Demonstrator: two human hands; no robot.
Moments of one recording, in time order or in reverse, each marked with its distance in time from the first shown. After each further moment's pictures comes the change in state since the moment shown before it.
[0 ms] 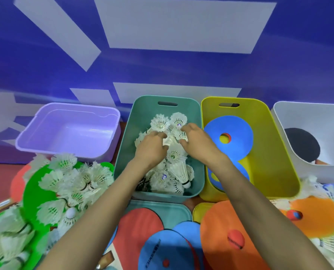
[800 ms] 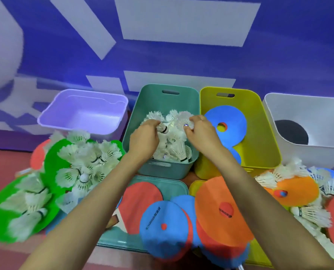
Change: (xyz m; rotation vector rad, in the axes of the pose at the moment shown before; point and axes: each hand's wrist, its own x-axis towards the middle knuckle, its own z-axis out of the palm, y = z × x) left_hand -0.082 0.003 -0.009 -0.056 0.326 -0.023; right_hand -0.081 -0.022 -0.017 0.093 0.184 0.061
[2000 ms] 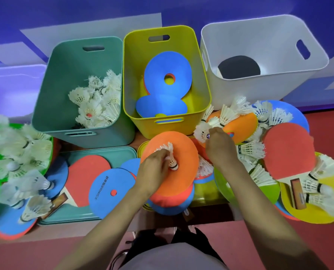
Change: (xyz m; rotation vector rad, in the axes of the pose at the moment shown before) left_hand -0.163 0.125 0.159 -0.156 -0.340 0.158; right_hand -0.155 0.229 -0.006 -0.148 -0.071 0.405
